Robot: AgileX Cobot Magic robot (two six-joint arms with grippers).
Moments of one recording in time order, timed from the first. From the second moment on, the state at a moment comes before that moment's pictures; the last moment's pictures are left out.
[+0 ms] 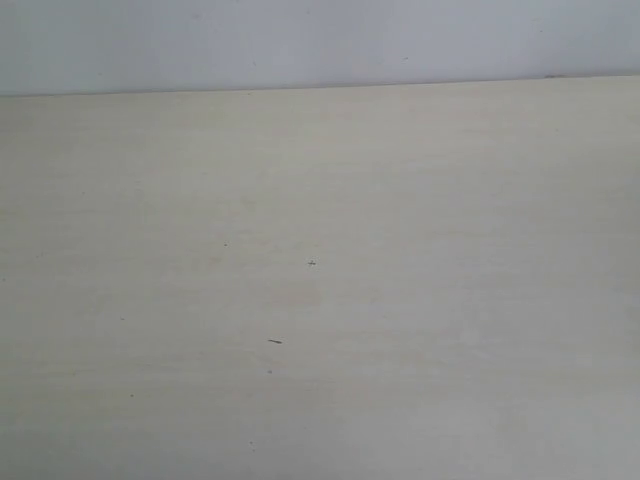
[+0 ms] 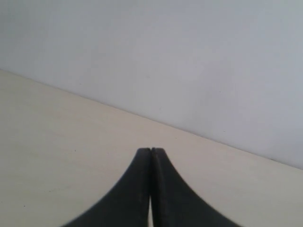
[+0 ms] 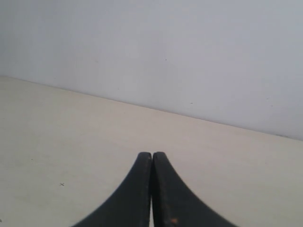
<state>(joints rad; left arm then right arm) -0.12 0.01 0.00 0.62 0.14 -1.02 0.36 0.17 -0.14 0.08 0.18 -0.12</state>
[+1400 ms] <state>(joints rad) 0.00 0.01 0.00 0.05 0.13 0.05 0.36 0.17 -0.14 0.08 0.18 -0.12</state>
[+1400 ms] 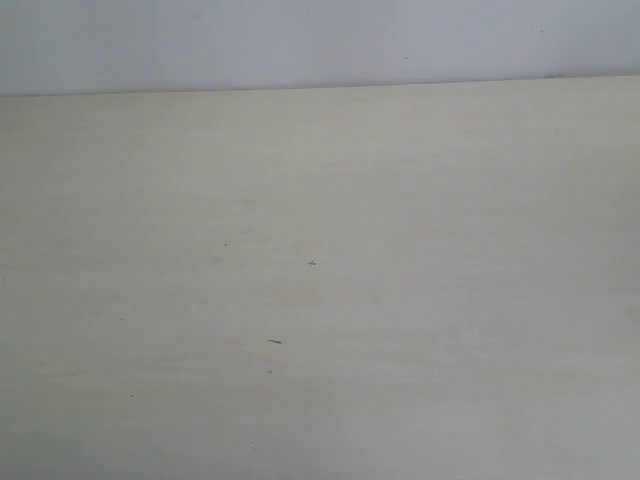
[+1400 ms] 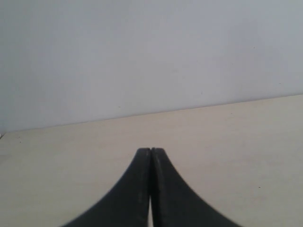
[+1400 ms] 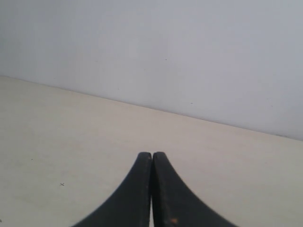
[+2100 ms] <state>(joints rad) 0.00 0.01 0.00 0.05 0.13 0.05 0.32 0.16 -0.13 0.09 0.12 -0.12</state>
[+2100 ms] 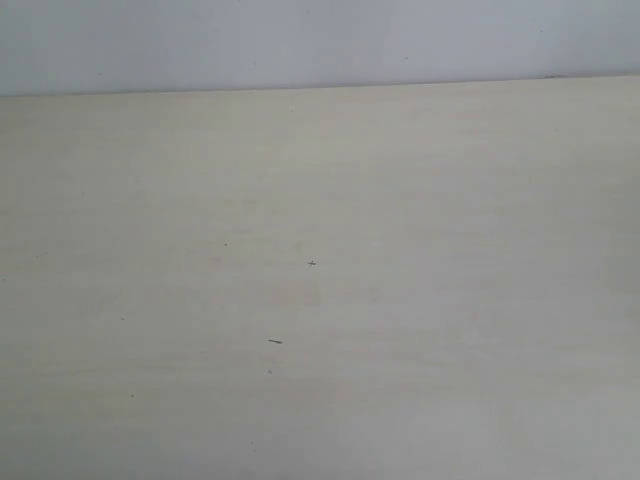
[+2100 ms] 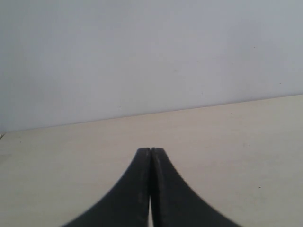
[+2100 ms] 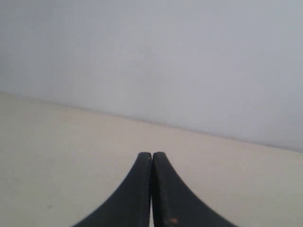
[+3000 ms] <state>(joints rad) 0.00 0.01 0.00 0.05 0.13 0.05 -0.04 0.01 -0.01 0.24 0.13 -0.28</state>
